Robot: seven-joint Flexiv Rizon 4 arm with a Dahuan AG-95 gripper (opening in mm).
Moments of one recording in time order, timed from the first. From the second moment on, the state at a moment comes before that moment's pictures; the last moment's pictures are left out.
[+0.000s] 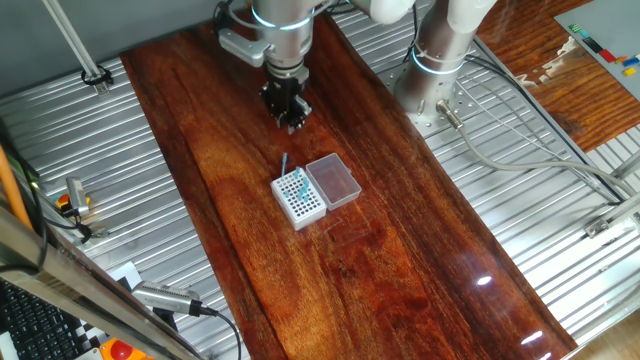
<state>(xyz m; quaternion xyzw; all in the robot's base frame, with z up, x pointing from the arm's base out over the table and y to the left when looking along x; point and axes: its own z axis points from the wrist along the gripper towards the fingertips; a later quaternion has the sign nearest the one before) 0.416 0.010 0.131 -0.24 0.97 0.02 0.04</state>
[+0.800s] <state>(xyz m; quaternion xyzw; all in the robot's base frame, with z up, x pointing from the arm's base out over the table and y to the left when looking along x) 0.427 0.017 0.113 -0.26 0.96 0.03 0.03</state>
